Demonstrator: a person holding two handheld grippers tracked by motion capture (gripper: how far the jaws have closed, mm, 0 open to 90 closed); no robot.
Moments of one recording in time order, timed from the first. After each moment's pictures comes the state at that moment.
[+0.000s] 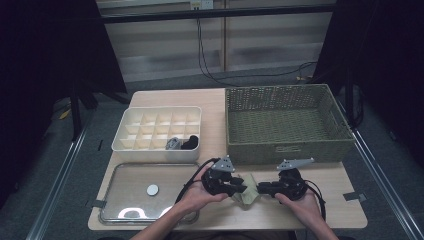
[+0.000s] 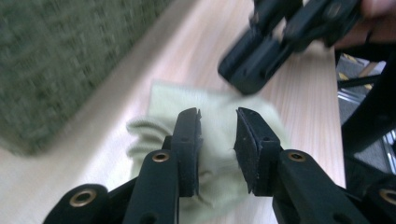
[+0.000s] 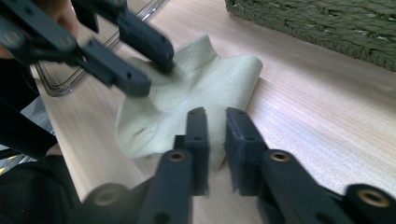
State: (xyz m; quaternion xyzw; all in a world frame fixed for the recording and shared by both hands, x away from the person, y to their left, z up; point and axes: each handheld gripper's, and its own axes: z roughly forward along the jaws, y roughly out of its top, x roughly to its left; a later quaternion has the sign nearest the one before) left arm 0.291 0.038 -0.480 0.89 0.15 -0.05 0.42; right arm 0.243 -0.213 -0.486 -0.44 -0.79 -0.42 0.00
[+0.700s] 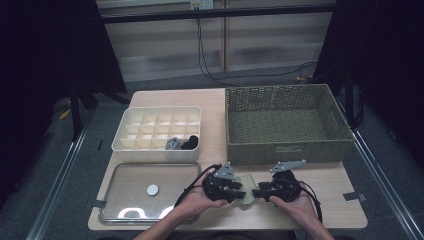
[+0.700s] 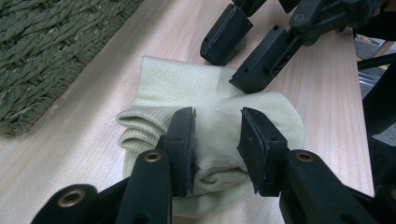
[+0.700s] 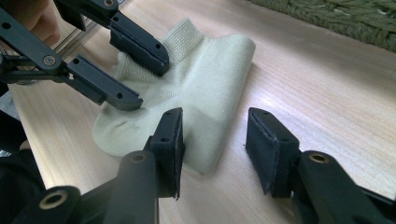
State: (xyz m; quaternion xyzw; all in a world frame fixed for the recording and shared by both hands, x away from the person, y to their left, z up) left arm 0.284 0.036 -0.493 0.90 0.13 -0.02 0.41; right arm 0.245 -0.200 -0.496 -0.45 -0.81 -0.38 -0.01
